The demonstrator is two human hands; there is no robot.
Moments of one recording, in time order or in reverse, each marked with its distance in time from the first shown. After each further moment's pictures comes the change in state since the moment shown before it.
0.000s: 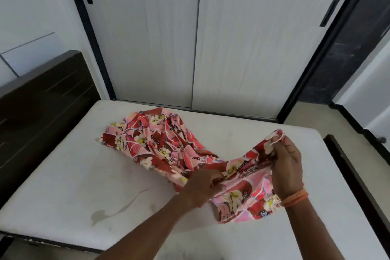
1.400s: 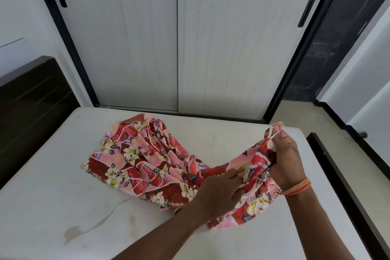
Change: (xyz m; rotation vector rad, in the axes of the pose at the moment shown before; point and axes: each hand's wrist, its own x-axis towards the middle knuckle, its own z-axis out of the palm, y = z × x) left_hand 0.062 0.073 0.068 0.352 0.269 0.457; right_hand 0.060 -0.023 -0.071 0.204 -0.137 0.117
